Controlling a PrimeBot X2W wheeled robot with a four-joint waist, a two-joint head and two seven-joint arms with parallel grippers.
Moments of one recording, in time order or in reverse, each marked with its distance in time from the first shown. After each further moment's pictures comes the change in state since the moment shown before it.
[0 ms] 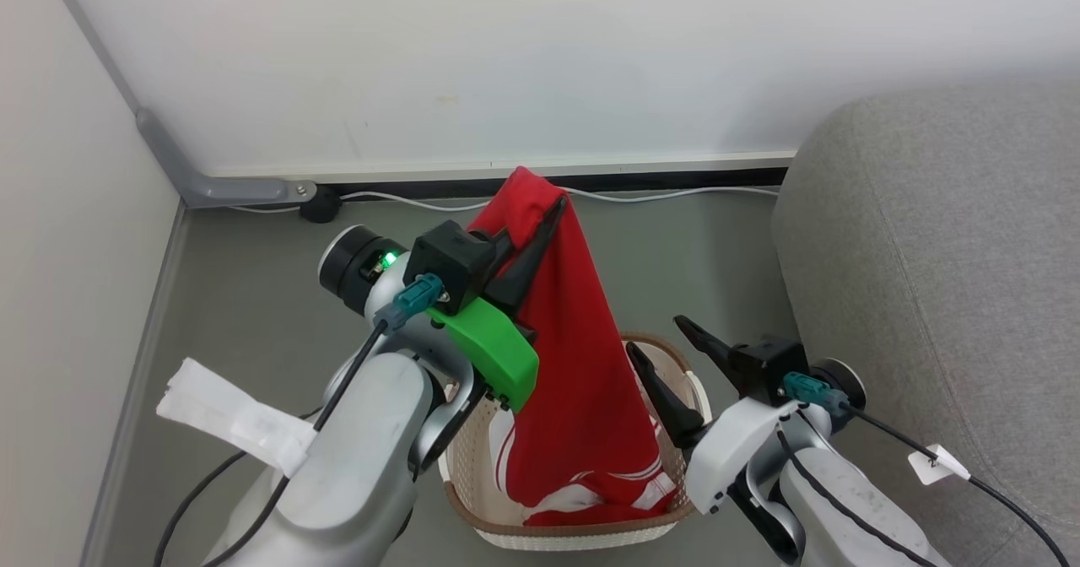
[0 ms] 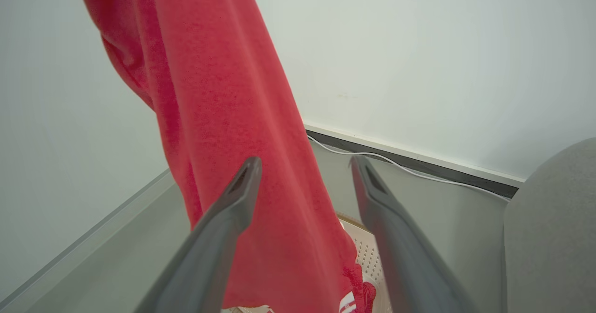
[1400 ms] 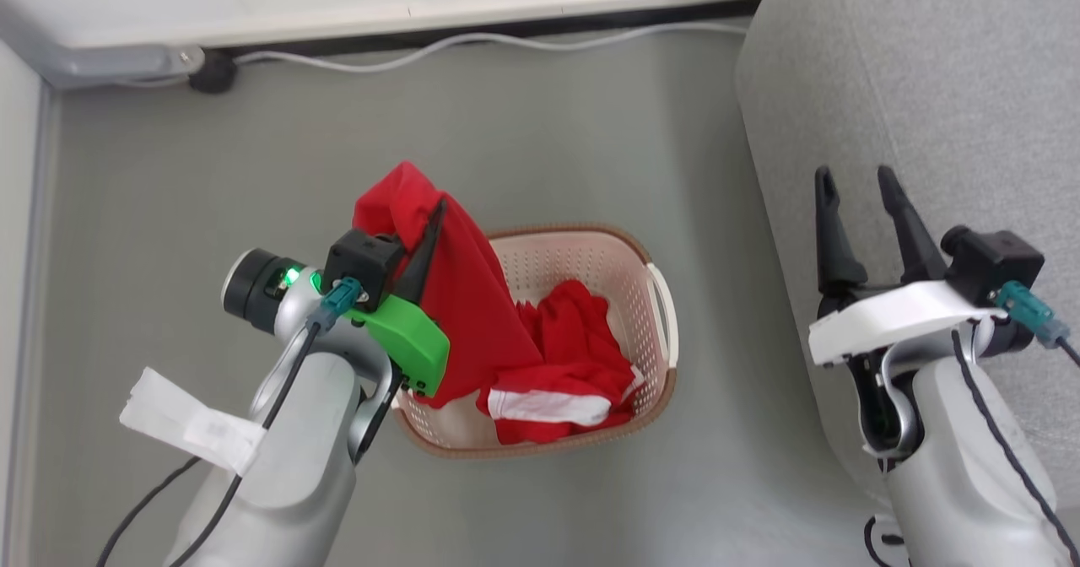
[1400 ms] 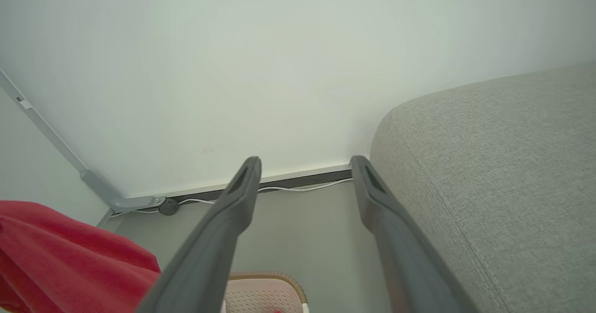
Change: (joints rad) left arm -0.017 -0.001 0.170 0.274 0.161 0.010 -0.129; right arm -0.030 0.004 -0.416 -0.221 0.040 -0.078 -0.007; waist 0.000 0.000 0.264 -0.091
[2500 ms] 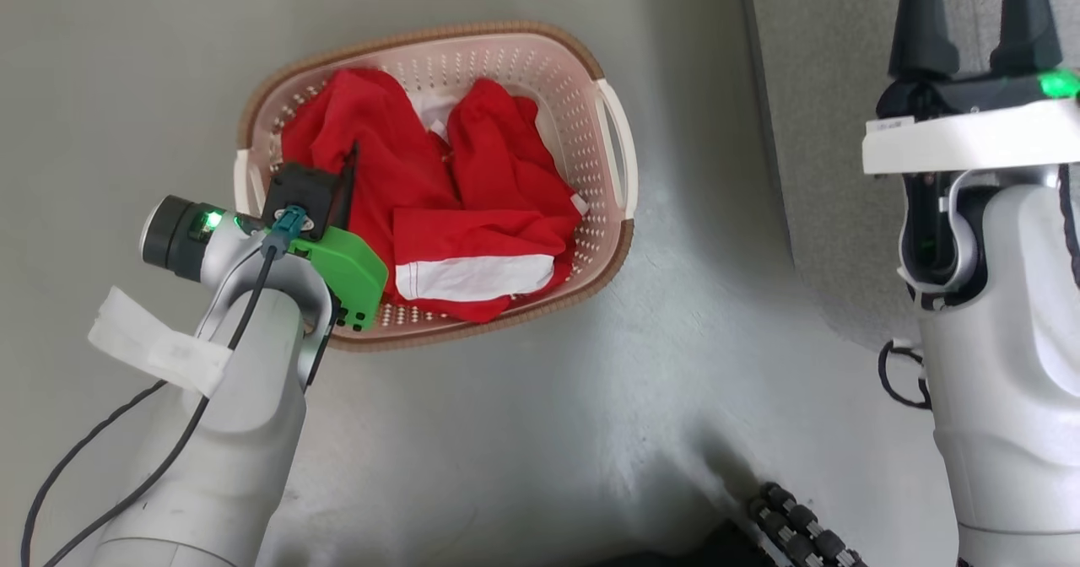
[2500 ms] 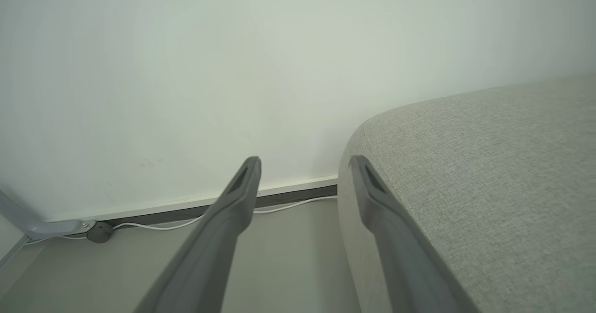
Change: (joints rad) left arm -0.163 0.005 0.111 0.233 0.137 0.039 0.000; right arm -0.270 -0.003 -0.032 -0.230 0.007 -0.037 0.000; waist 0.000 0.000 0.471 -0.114
